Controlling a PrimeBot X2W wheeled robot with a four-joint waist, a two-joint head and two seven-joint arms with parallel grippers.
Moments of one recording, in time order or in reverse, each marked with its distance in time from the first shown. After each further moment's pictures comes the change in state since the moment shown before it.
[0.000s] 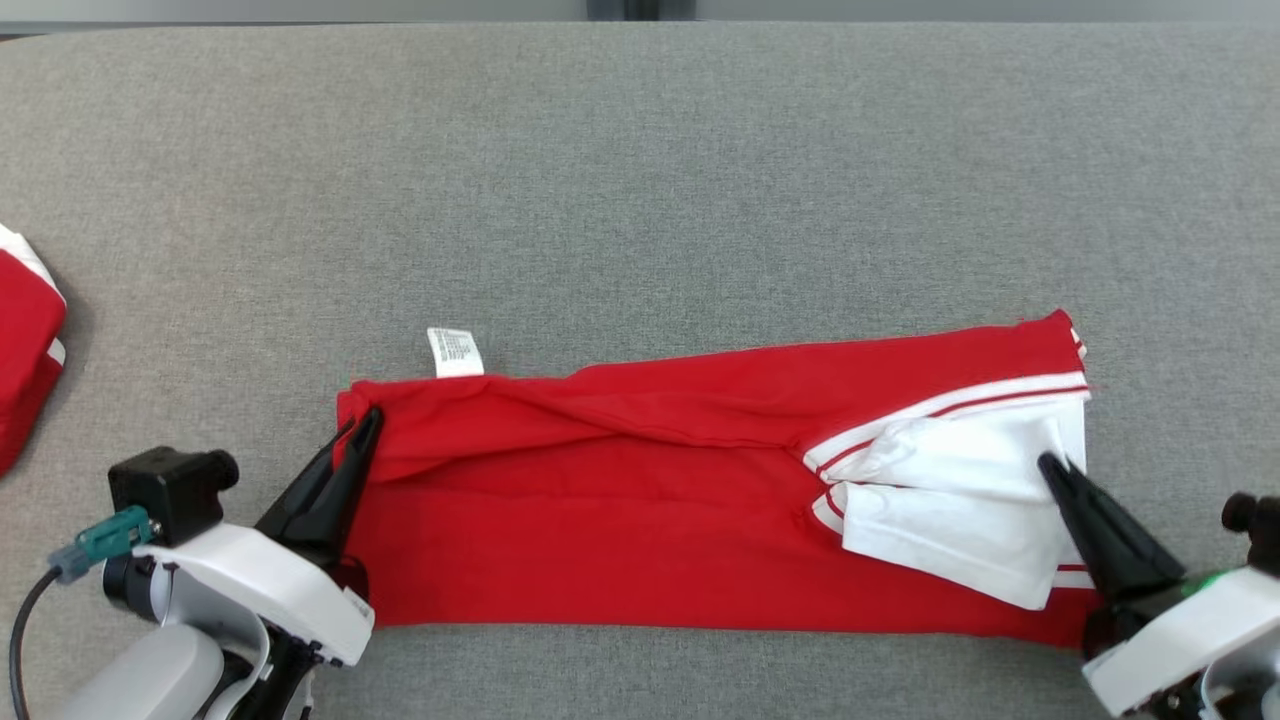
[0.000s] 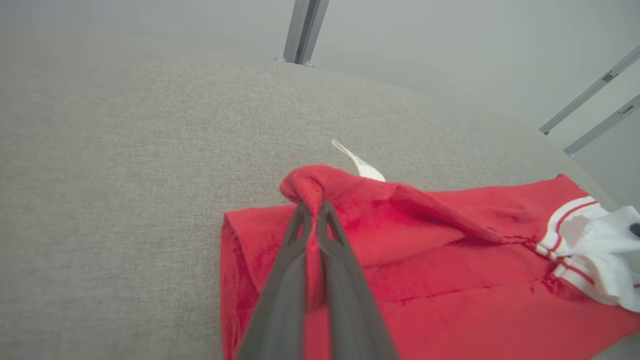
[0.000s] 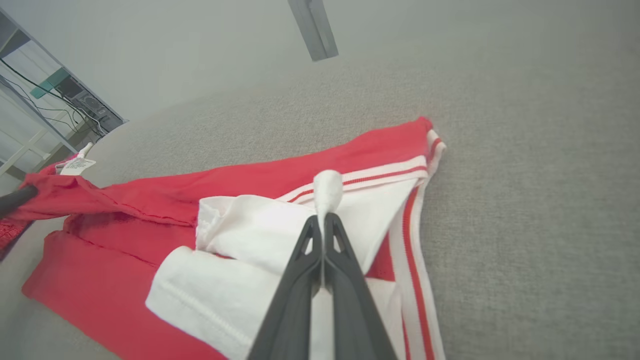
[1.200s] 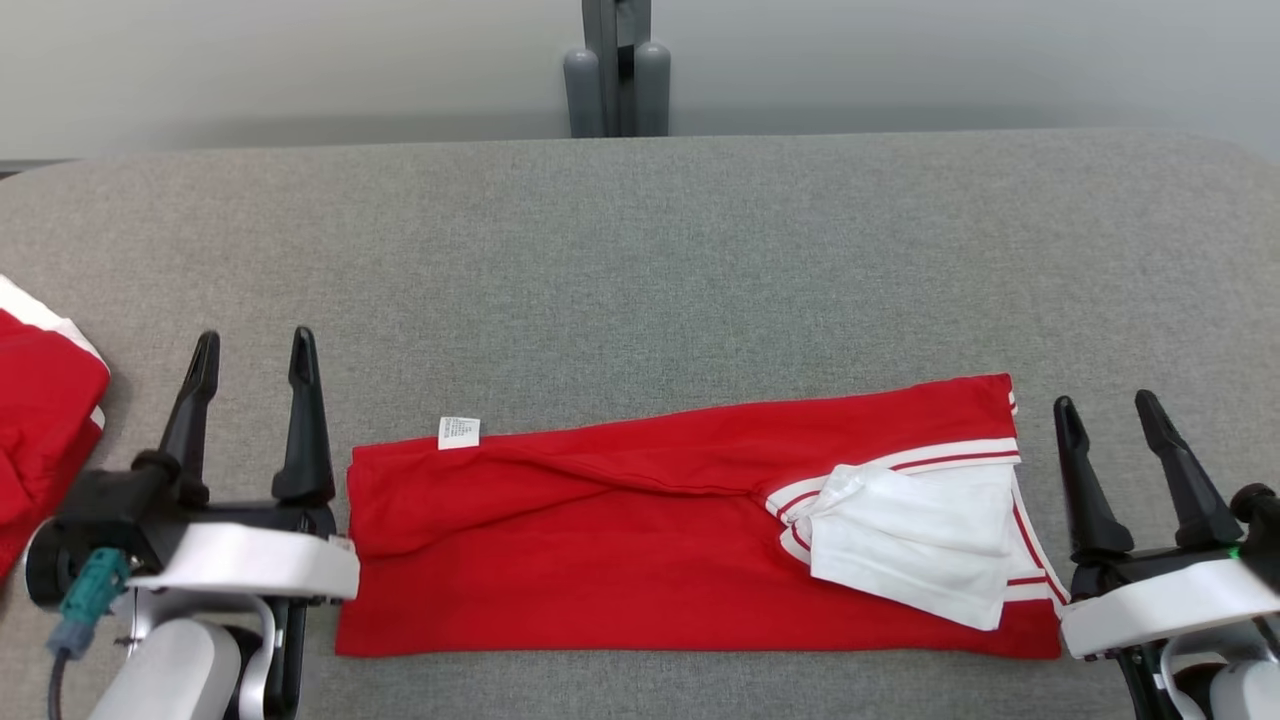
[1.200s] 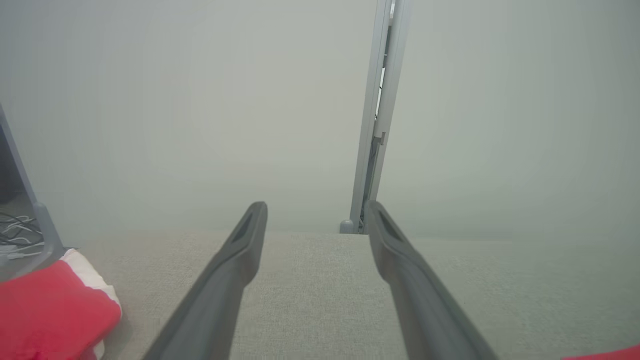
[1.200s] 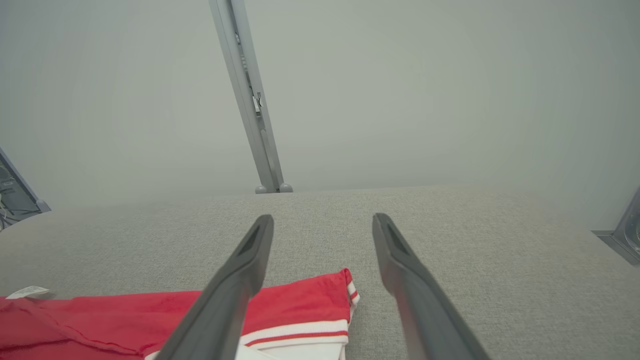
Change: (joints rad) left arm 0.129 -0.245 0.365 -0.021 0.466 0.160 -0.085; right arm -0.001 0.324 -0.269 0.035 -0.468 0.000 -0.092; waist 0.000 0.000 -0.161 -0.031
